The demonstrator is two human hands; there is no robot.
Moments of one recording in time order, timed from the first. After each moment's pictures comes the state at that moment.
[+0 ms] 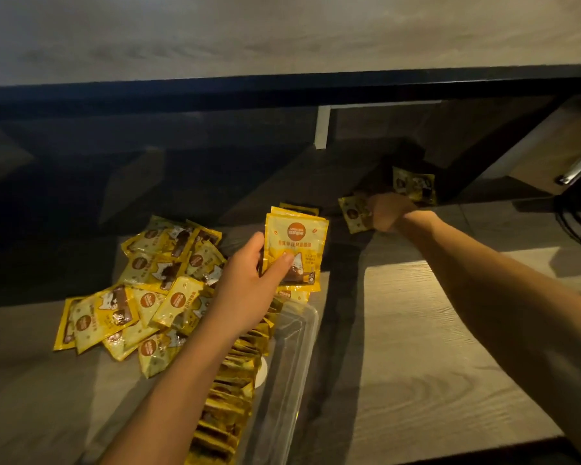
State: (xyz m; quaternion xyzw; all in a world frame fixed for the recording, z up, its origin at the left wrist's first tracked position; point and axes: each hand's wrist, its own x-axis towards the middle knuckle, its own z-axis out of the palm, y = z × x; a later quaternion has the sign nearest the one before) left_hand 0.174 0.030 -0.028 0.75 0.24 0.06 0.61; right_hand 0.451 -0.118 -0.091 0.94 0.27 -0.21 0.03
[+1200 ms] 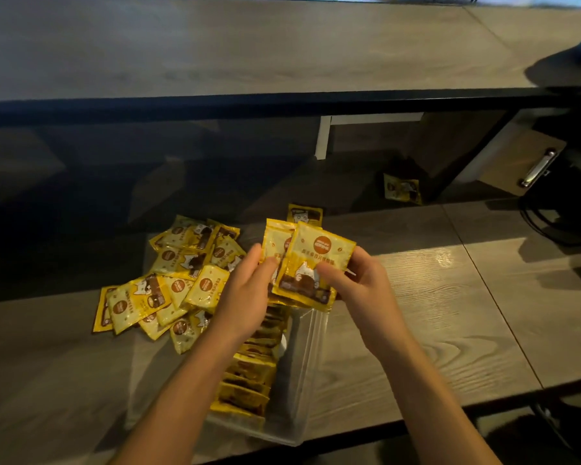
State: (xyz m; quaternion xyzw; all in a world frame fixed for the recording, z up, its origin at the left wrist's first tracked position) left_hand 0.108 0.029 -0.007 0.69 0.28 0.05 0.66; right_hand 0.184 -0.123 0.009 0.68 0.08 -0.25 -0.68
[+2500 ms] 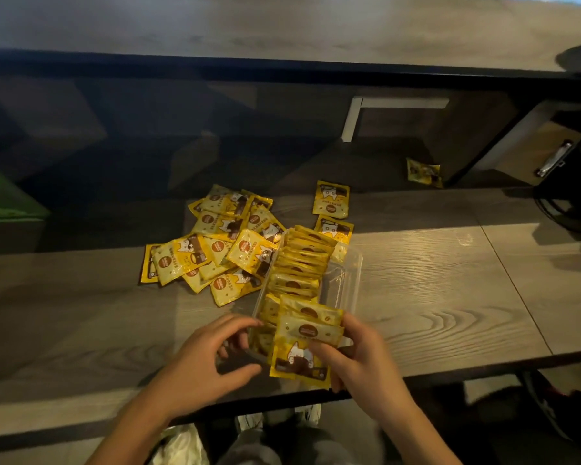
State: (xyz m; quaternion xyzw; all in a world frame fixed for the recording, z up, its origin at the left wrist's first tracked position) left_hand -0.072 0.080 -0.054 0.86 0.10 -0.05 0.49; right_hand 0.042 -0.143 -0.014 0.74 0.14 -0.33 -0.57
